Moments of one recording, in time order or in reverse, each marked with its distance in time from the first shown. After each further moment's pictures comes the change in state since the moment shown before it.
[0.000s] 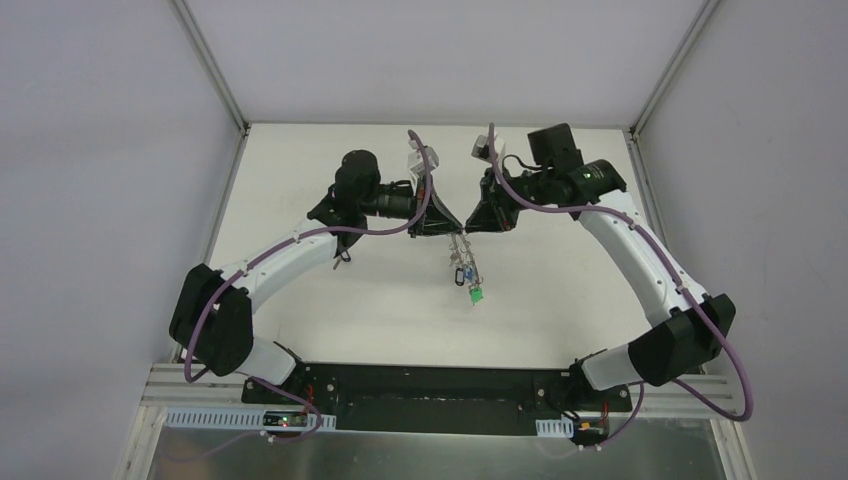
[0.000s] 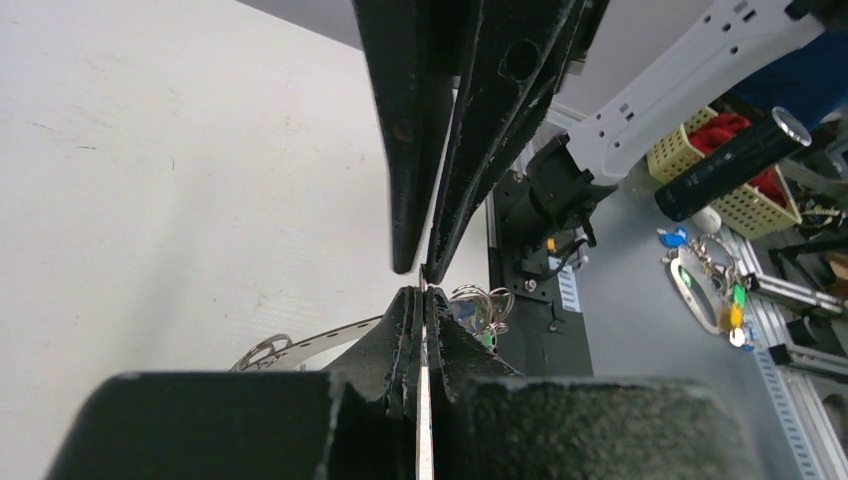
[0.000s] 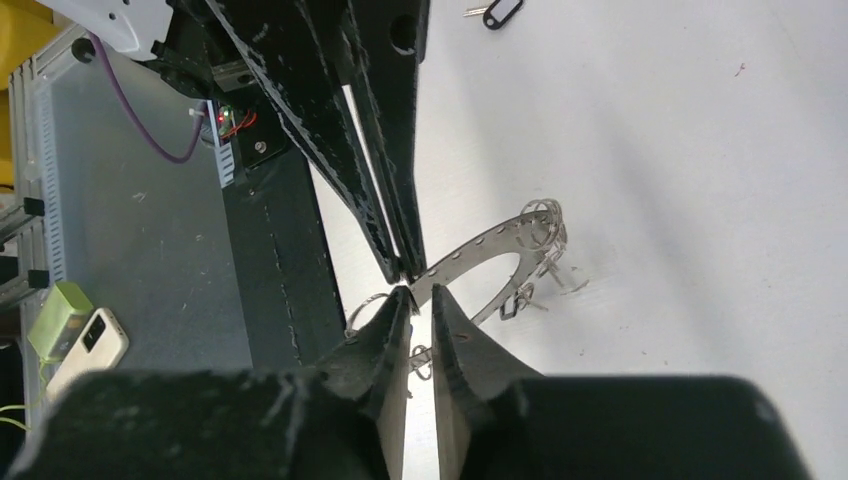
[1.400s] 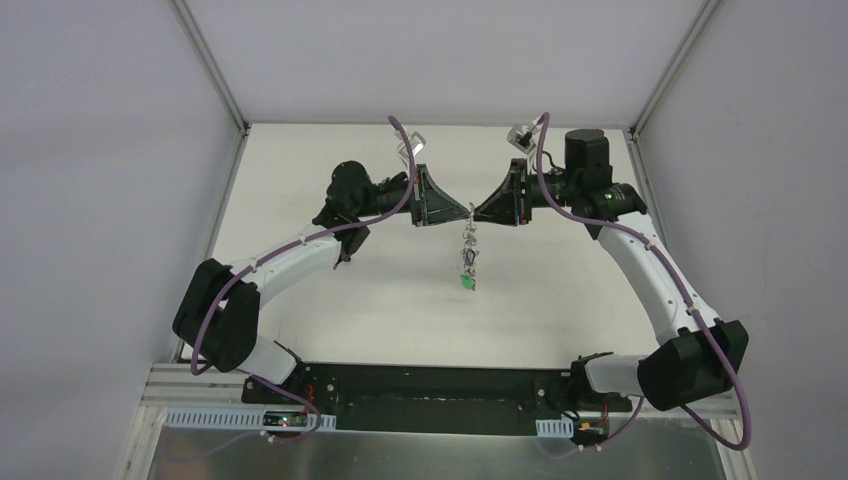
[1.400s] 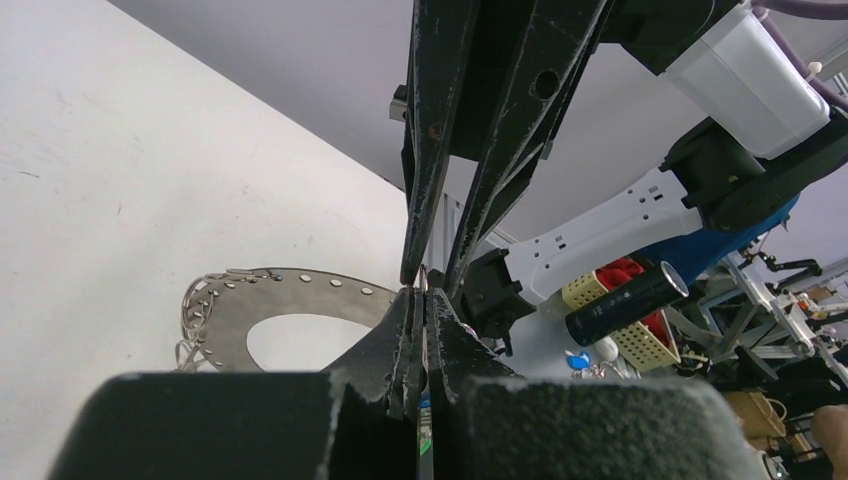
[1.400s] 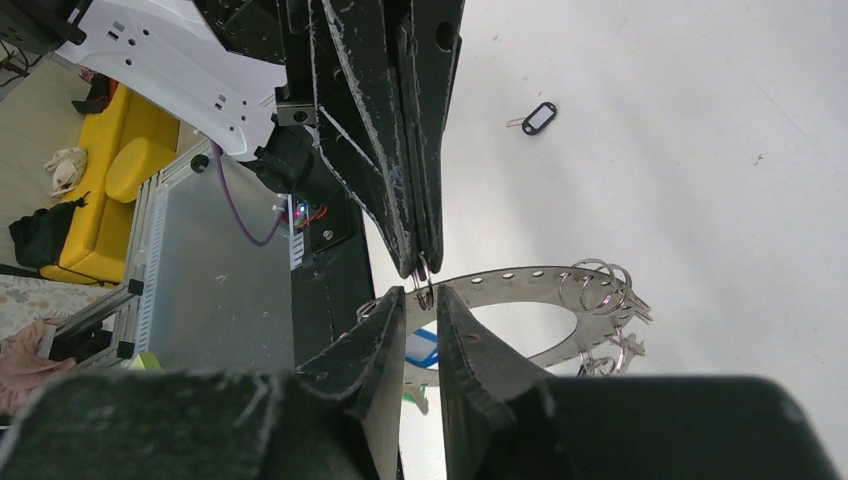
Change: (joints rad) left arm -0.001 0.024 -0.089 0.426 -0.148 -0.505; right arm -0.156 -0.143 -0.243 0.436 -0.275 0.311
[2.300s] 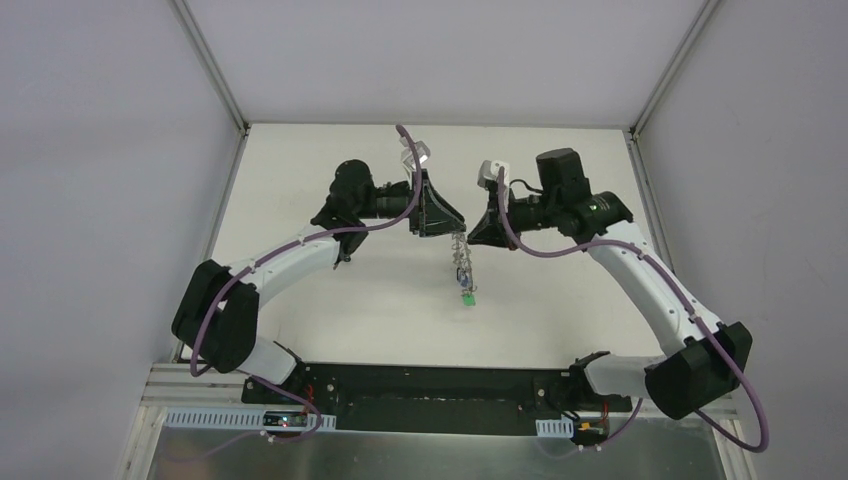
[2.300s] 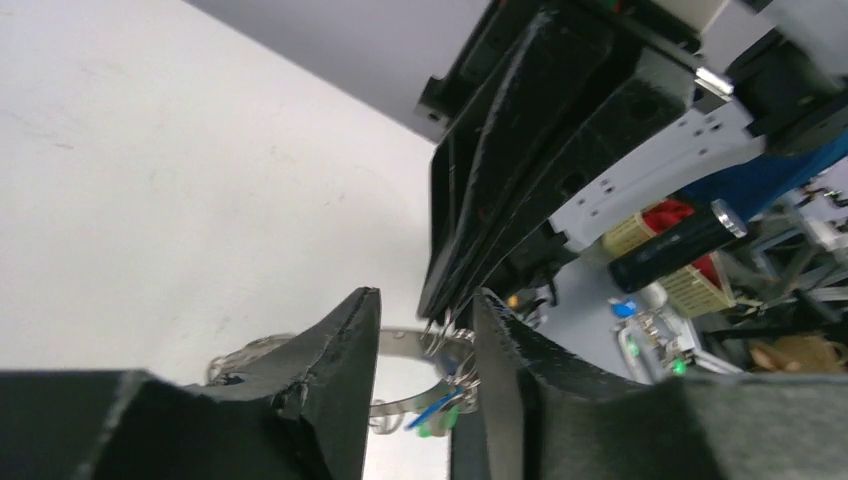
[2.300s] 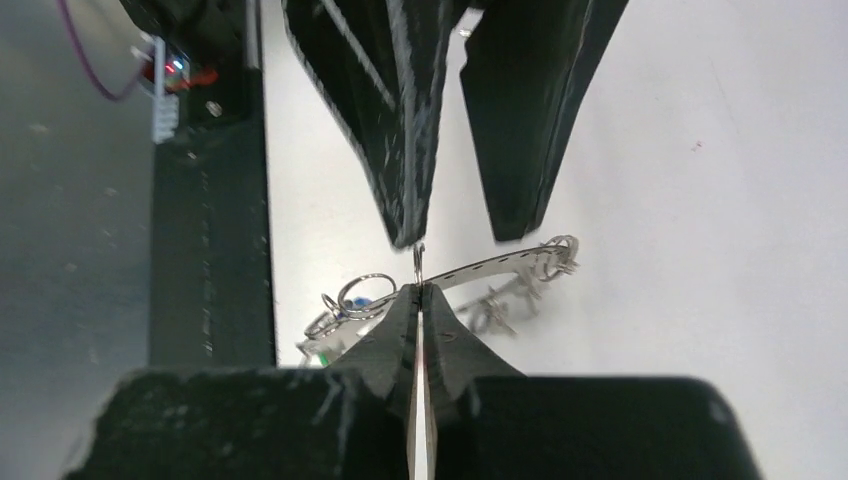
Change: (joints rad) left arm 0.010 -0.001 -0.005 -0.087 0.056 0.150; right arm 0.141 -0.009 -0.003 -0.202 0.187 -0.441
